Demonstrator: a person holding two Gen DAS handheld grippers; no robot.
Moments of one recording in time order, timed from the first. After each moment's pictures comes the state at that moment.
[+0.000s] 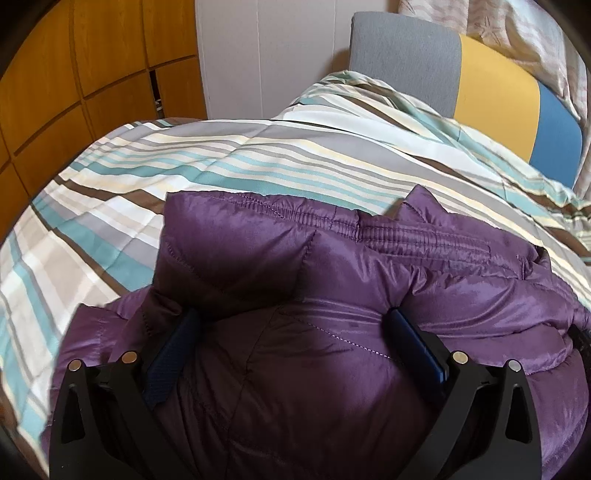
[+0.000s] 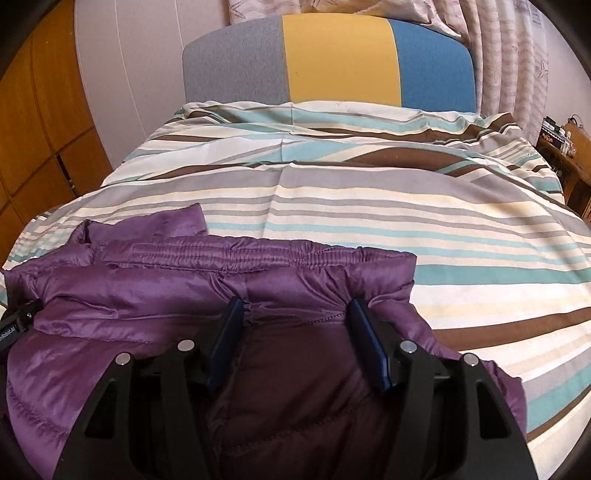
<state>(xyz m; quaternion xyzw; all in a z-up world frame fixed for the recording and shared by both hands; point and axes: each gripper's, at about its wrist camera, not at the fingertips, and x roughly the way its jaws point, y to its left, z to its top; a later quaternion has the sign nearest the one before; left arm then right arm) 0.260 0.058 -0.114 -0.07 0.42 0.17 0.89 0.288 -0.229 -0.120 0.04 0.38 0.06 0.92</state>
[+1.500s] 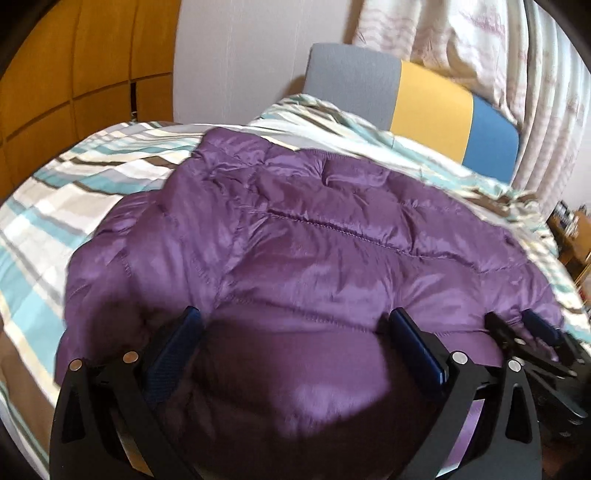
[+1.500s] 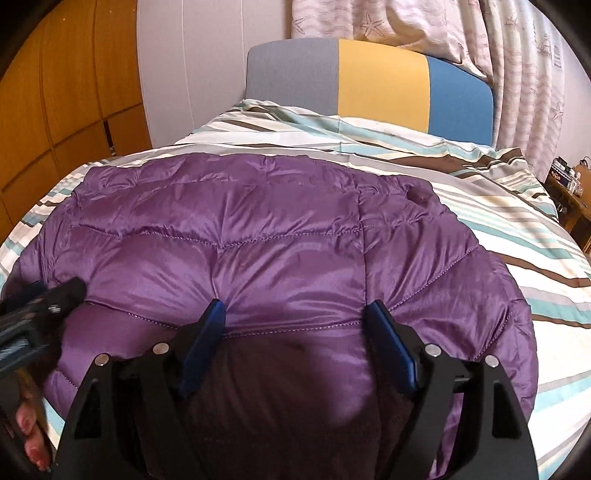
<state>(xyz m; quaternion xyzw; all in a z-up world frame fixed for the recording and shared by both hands) 0.111 0.022 -0.107 -0.11 0.35 0.08 0.93 0.155 -0.175 -0.122 -0.02 0.34 0.10 0.93</state>
